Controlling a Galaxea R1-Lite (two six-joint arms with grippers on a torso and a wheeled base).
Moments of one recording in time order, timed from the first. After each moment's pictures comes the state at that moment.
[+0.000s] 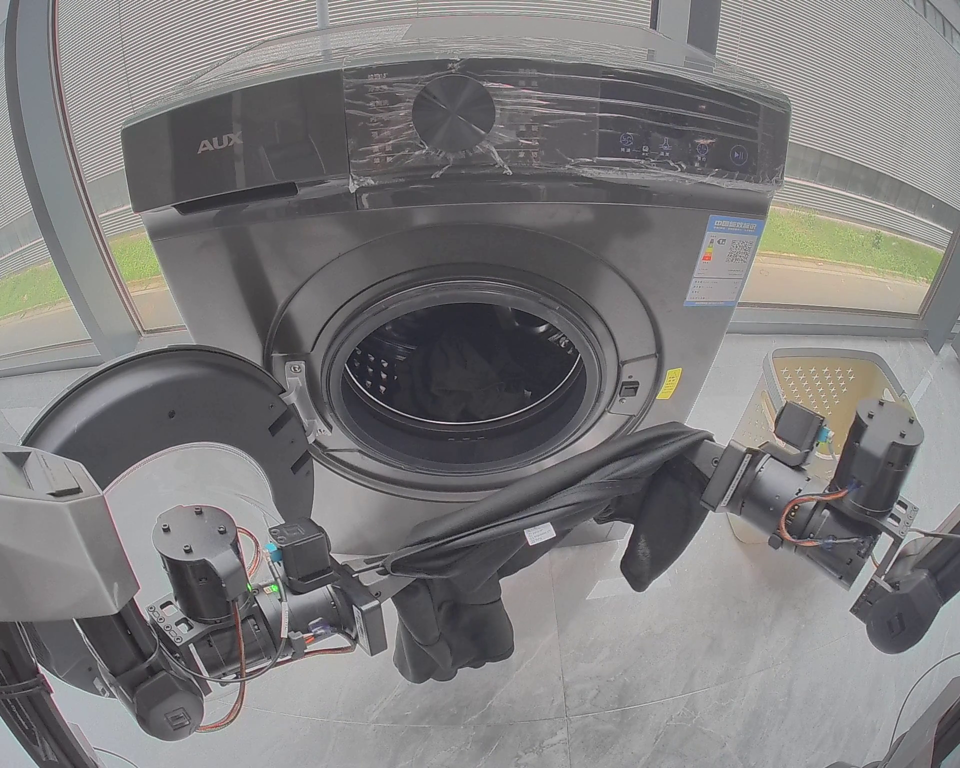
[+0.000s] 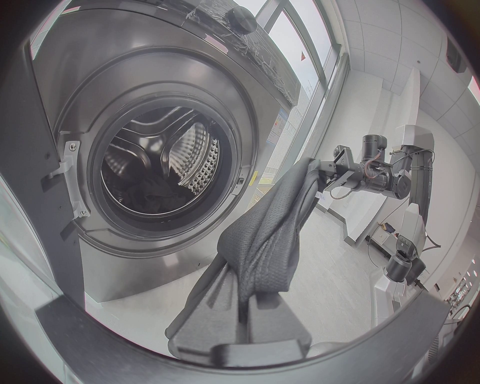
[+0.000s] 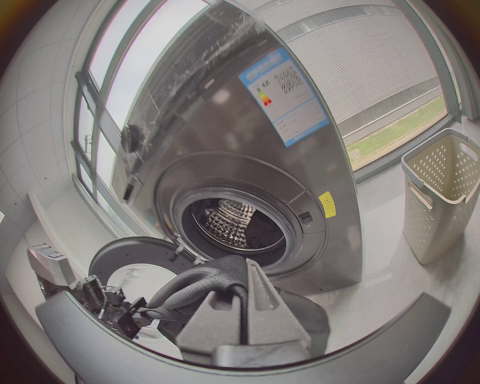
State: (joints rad) left arm -0.53 1.96 -0.24 -1.55 -0.30 -0.10; right arm 0.49 1.74 -0.43 -1.28 0.05 0.49
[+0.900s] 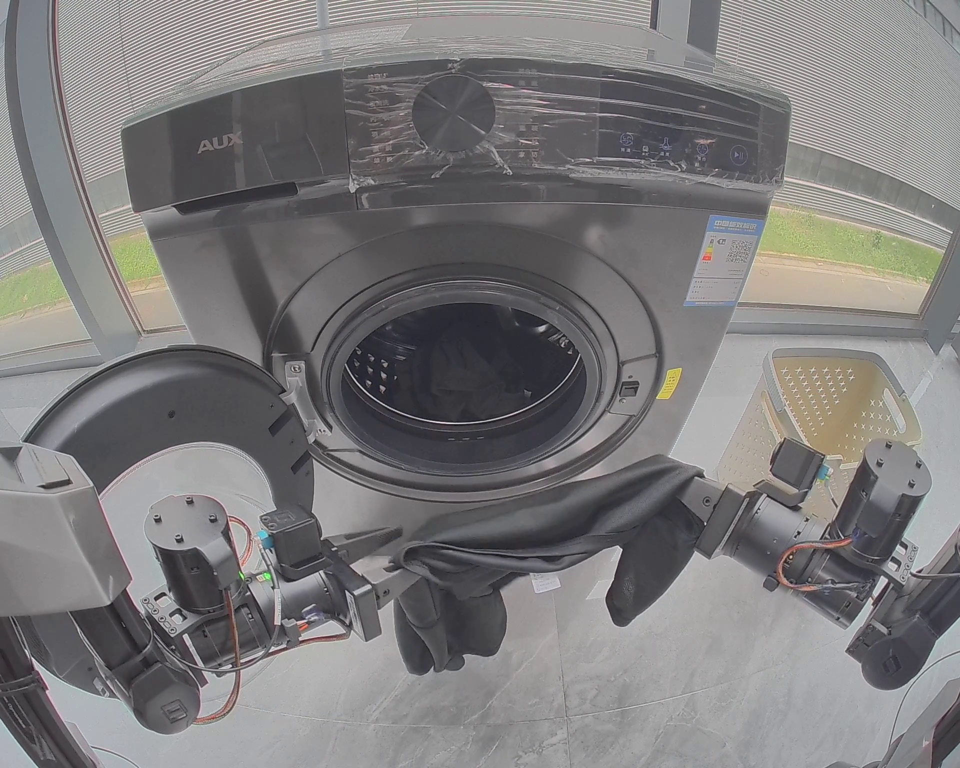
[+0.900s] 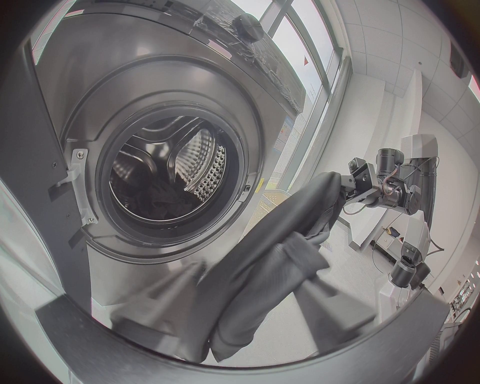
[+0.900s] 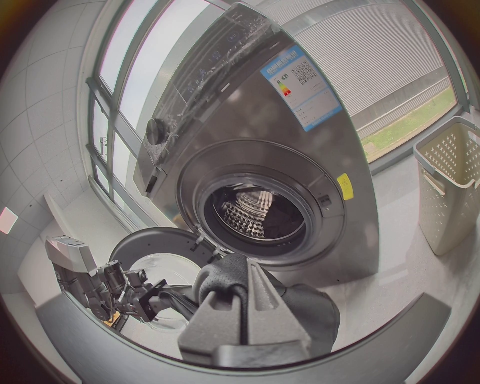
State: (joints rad) left arm -0.51 1.95 -0.25 -1.55 -0.30 -0.11; right arm 0.58 1.75 -0.30 -1.46 0.07 0.51
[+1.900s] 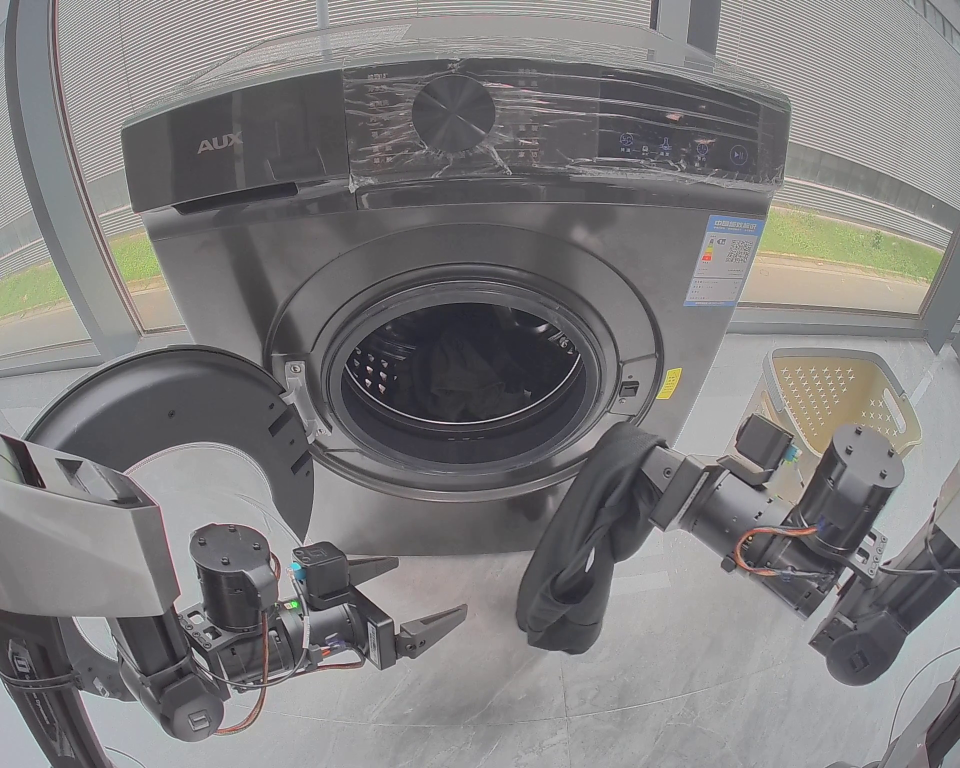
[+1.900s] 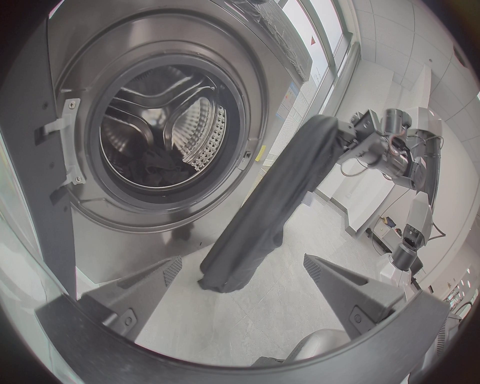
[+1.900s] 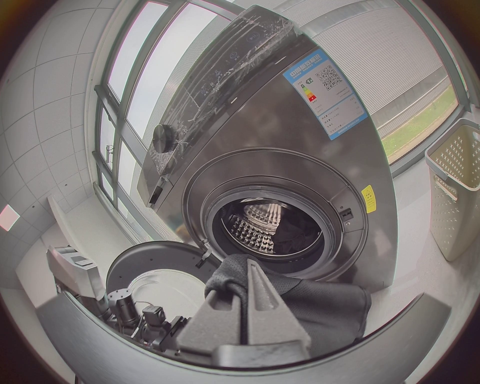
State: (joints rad) left arm -0.52 2.08 -0.24 -1.55 -0.30 -0.10; right arm 0.65 1.84 -0.43 -1.50 -0.02 0.51
